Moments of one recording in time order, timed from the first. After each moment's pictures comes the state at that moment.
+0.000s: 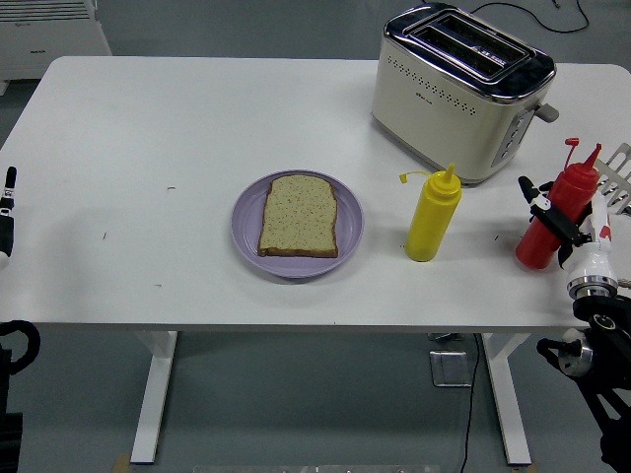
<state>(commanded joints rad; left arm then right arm) -0.07 0.00 -1.87 -1.39 0.32 0.09 -0.05 0.23 -0.18 1.19 1.17 -0.84 -0.43 0.34</state>
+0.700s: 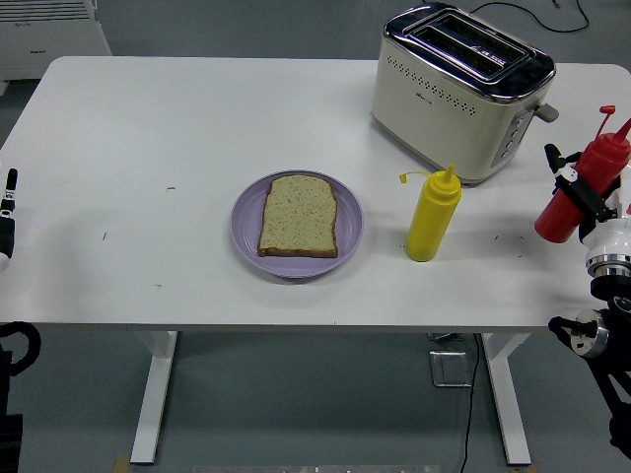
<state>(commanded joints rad) -0.06 0.00 -1.87 -1.39 0.32 0.09 -0.05 0.26 -0.21 1.25 1.28 -0.86 -0.46 0.35</state>
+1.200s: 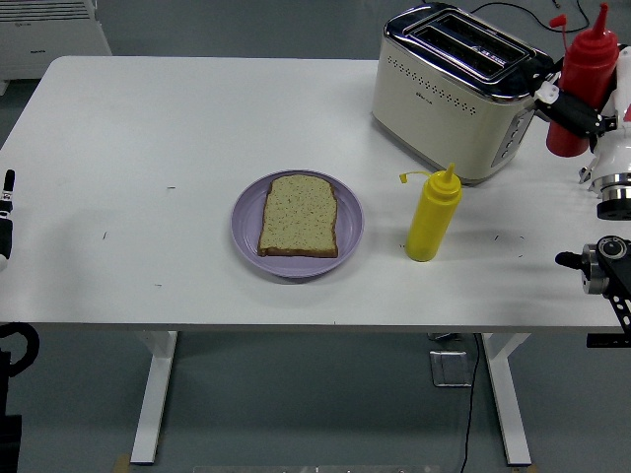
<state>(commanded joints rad) -0.06 0.00 -1.88 -1.39 0.32 0.09 -0.05 0.49 -0.28 1.14 1.35 -1.36 -0.56 0.19</state>
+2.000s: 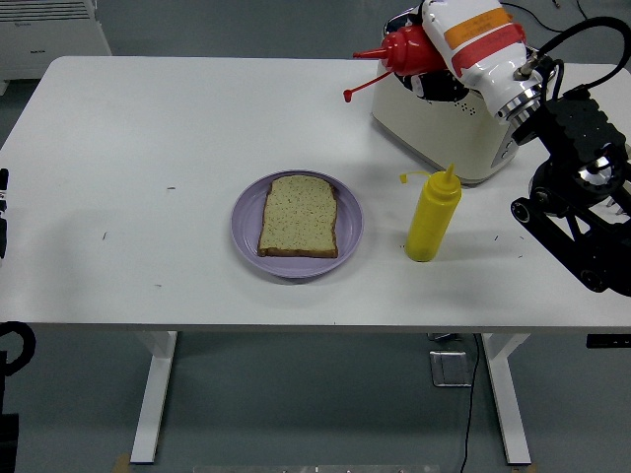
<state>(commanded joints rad) -0.07 0.00 -1.89 -1.39 0.32 0.09 -0.06 0.94 -0.30 0.67 1.16 -2.27 -0.33 -0.05</state>
